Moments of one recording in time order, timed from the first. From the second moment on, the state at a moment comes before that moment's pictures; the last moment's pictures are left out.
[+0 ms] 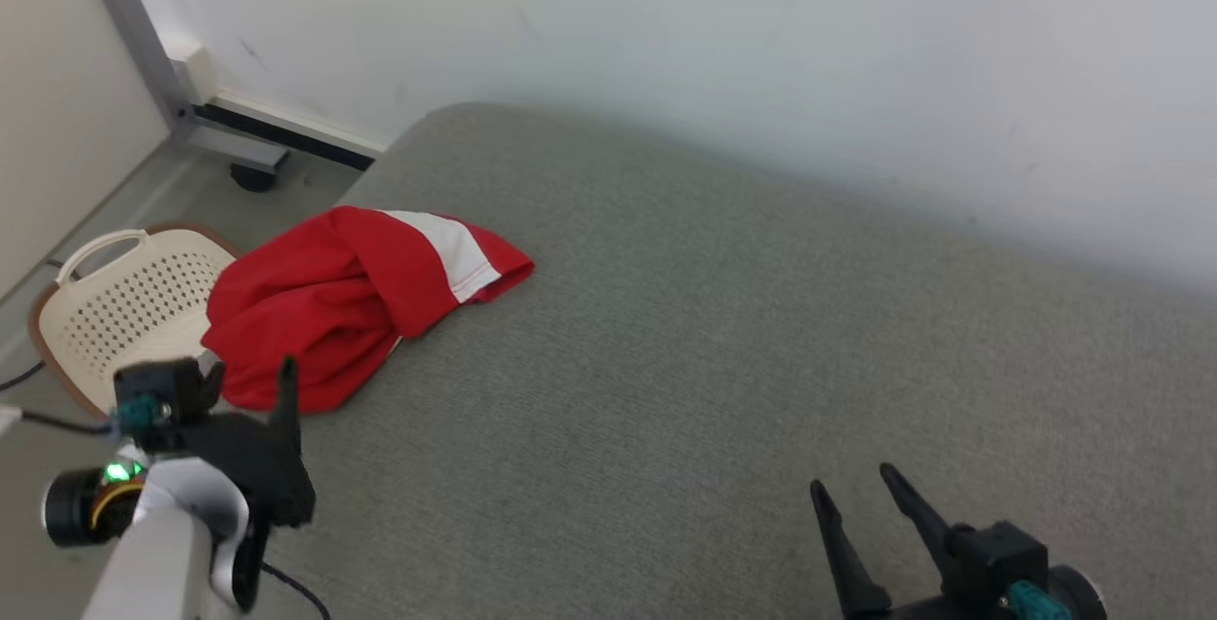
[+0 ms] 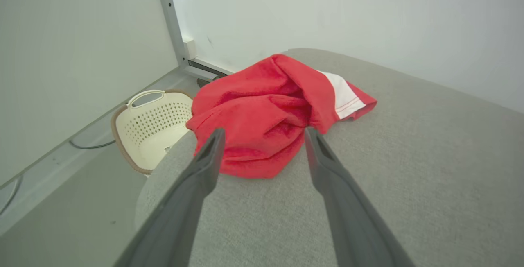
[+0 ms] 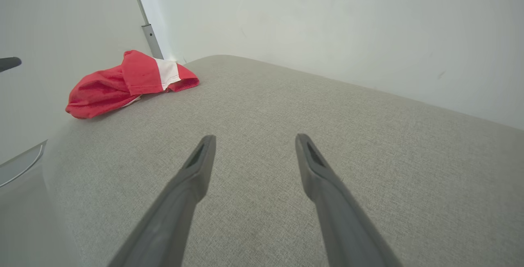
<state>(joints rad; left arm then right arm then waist) -0.47 0.20 -0.02 0.67 -0.29 -0.12 0.01 0.07 -0.05 0.14 0.05 0.10 0.13 0.00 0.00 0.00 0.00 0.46</state>
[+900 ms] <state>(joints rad) -0.85 0.24 0.02 1.18 -0.30 0.13 0.06 0.17 -0.16 0.10 -0.35 0.07 0.13 0.21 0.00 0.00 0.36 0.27</state>
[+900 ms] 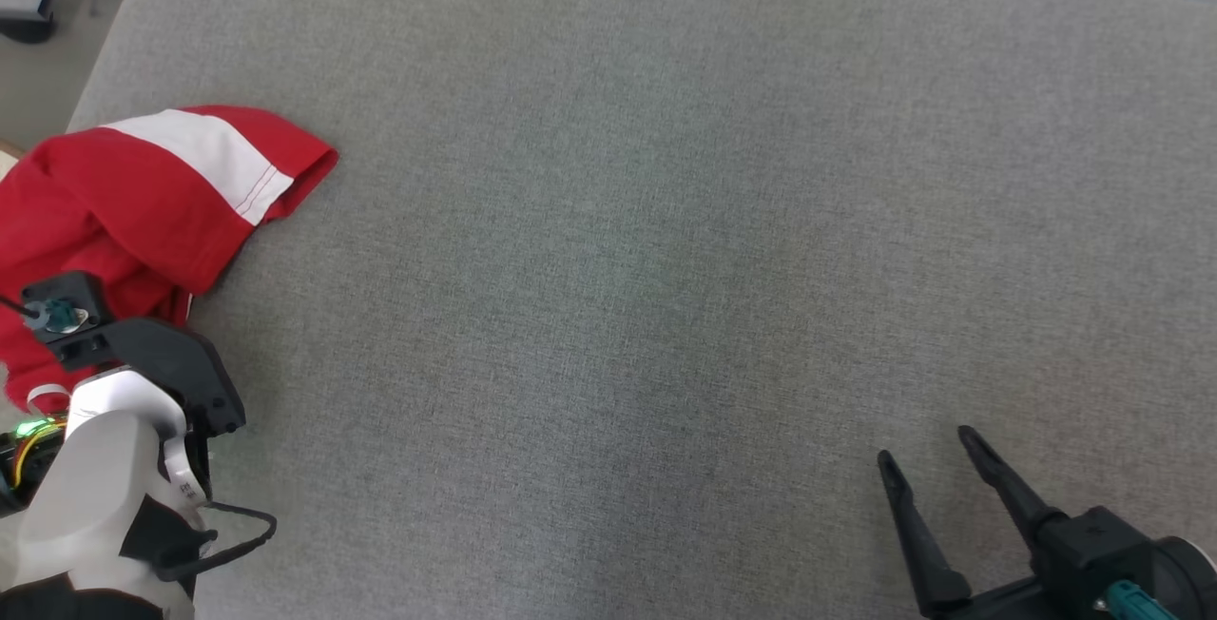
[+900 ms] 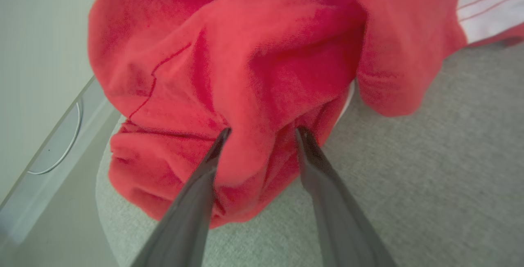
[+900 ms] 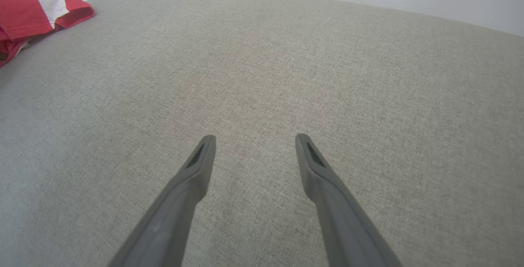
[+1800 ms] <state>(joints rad) -1.00 0.14 -0.17 1.12 -0.24 -0.10 -0.09 0.14 -0.06 0.15 -0.06 0.12 0.13 0.03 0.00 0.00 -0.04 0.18</state>
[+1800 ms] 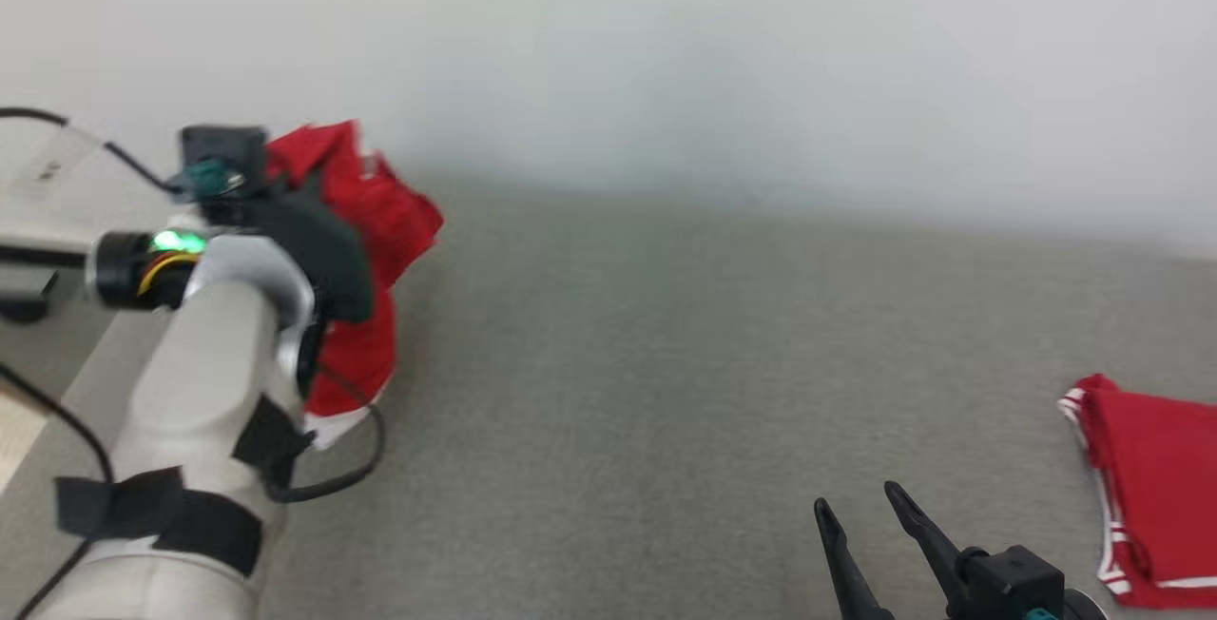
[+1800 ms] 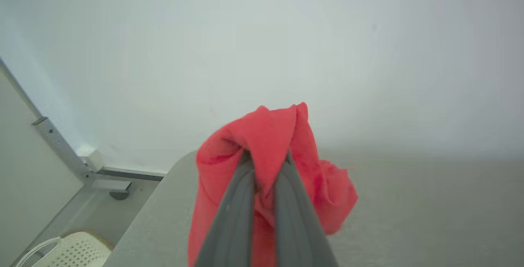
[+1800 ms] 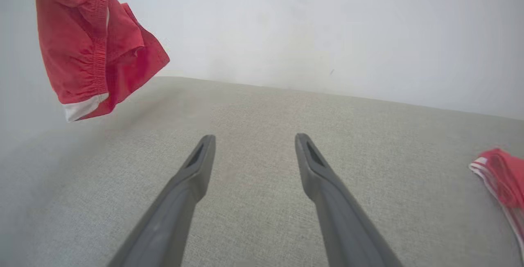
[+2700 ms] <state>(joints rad) -0.68 0.05 -0.55 0.54 -0.91 0.00 0.13 0.10 -0.05 0.16 -0.04 0.11 0.13 0.01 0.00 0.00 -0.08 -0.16</state>
